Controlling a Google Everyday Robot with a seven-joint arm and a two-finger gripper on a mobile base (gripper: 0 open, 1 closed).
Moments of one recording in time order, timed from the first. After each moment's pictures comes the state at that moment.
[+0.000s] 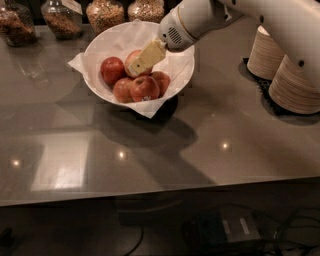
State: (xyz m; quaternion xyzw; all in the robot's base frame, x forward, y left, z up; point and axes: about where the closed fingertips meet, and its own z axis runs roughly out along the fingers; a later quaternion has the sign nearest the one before) arm 0.648 0.015 0.954 -0.48 0.78 0.20 0.35
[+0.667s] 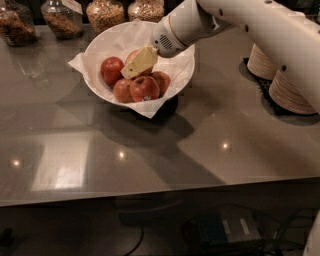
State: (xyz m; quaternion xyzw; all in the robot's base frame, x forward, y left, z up) arm 0.661 0.038 0.937 -0.48 0.77 0.22 0.36
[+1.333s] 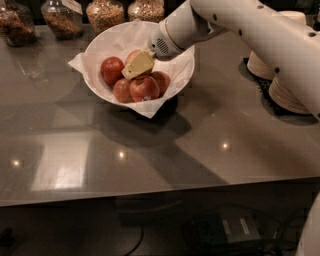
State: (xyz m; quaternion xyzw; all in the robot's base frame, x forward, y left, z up) arm 0.666 0.041 0.925 -0.48 0.77 0.22 0.35
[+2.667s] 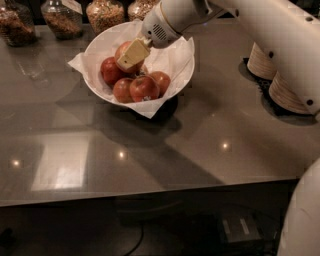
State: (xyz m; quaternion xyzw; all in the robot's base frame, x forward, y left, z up) arm 0.657 0.056 0.958 -0.54 0.74 0.22 0.35
